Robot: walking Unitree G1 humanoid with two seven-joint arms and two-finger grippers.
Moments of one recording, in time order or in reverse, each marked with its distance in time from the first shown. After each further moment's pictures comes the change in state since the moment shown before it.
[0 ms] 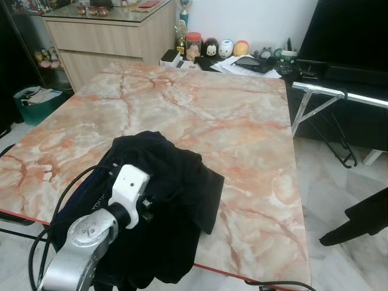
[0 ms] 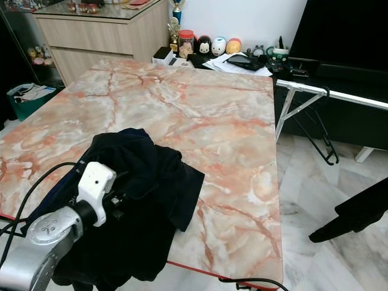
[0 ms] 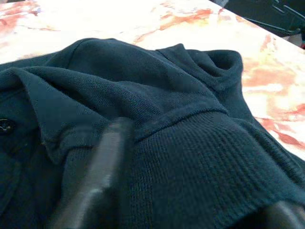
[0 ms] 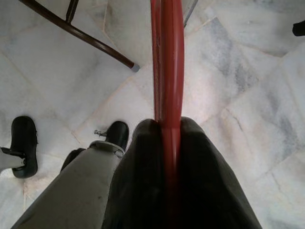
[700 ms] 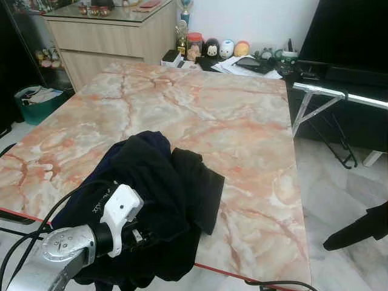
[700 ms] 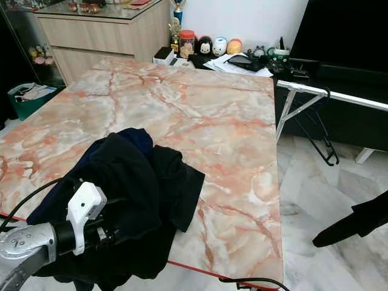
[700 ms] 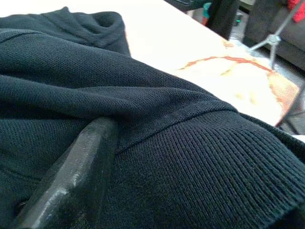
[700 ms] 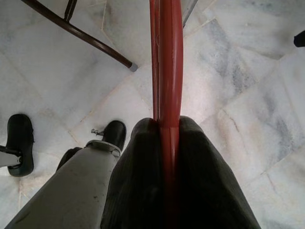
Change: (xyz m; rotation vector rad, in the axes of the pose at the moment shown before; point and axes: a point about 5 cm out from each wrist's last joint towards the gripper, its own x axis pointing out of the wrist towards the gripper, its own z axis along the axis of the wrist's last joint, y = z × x) left arm -0.030 -0.019 0.001 -0.043 0.107 -0.410; right arm 0.000 -0.001 0.001 -0.013 -0.001 0.001
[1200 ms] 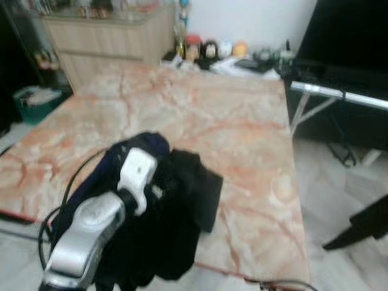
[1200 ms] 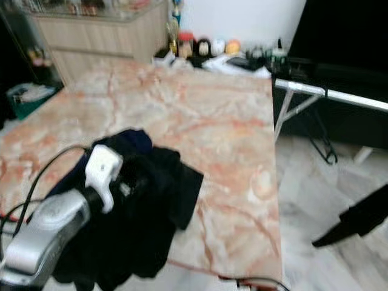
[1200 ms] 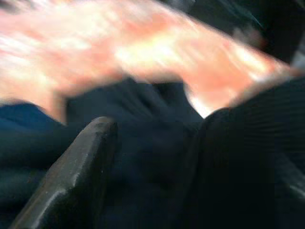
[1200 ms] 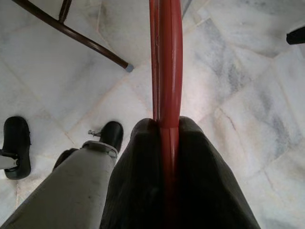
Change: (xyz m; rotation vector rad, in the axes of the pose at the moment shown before) left arm 0.044 0.025 0.016 0.096 -0.048 0.191; right arm 0.000 -0.001 0.002 -0.001 -0.003 -0.008
